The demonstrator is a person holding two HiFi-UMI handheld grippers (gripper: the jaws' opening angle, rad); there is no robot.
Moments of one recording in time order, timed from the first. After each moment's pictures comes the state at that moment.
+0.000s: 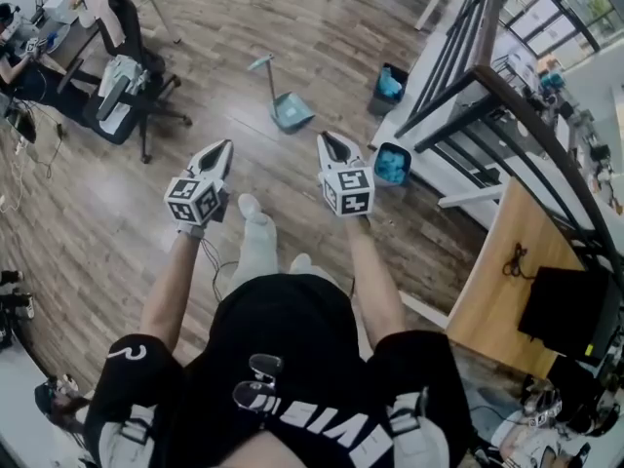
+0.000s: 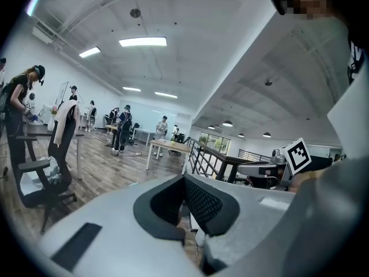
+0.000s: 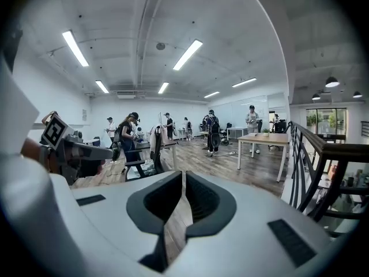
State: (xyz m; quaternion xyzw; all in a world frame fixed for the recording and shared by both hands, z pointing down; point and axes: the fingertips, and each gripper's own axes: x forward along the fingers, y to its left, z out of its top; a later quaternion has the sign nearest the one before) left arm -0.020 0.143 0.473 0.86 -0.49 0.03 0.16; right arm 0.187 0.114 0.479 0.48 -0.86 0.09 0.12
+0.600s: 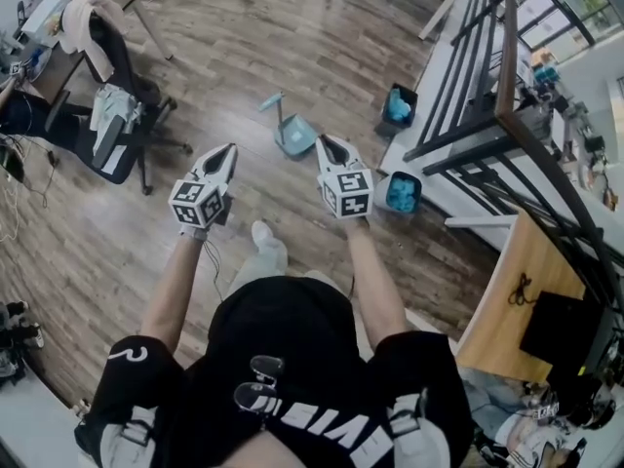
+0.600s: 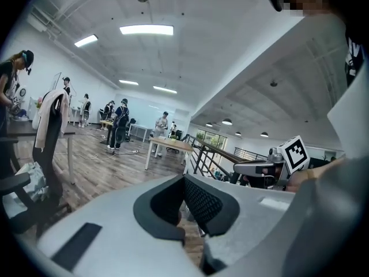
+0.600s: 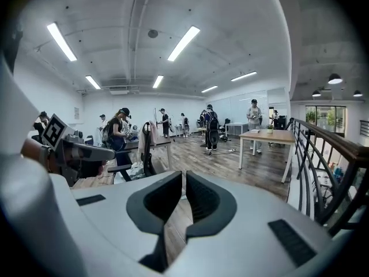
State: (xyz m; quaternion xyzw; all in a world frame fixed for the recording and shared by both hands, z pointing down) left arm -0.106 -0.078 0.494 0.87 -0.46 0.04 0.18; right arm 0.091 -0.098 0.500 0.49 -0.85 0.10 0.14
